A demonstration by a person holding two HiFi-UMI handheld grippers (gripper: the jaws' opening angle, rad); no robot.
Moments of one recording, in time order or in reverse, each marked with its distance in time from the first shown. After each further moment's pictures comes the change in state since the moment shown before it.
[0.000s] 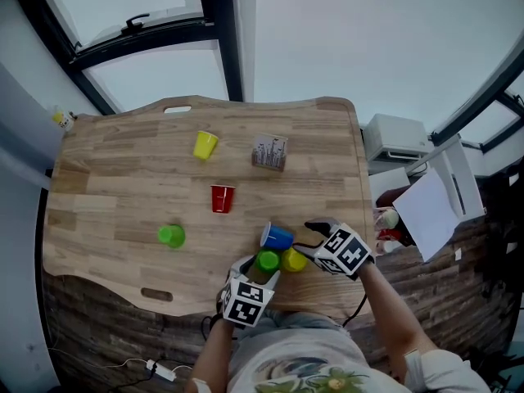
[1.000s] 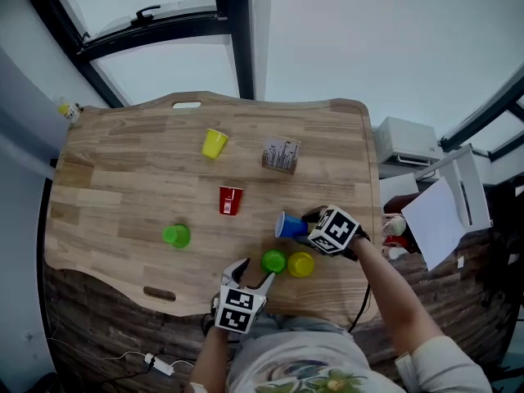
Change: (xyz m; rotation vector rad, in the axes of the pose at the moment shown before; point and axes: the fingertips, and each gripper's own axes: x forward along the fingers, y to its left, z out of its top) left arm -0.020 0.031 0.002 -0.076 -0.055 0.054; right arm 0.059 -0.032 -0.003 -0.064 0.224 0.135
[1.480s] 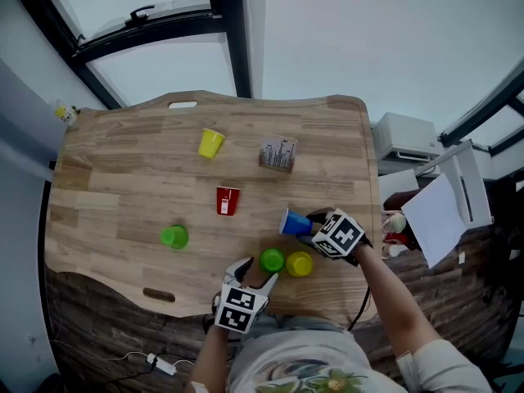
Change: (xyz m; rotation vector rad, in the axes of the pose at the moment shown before) left arm 0.008 -0.011 0.011 0.023 -0.008 -0.053; right arm -0.006 -0.012 -0.014 0.065 -0.067 -0.074
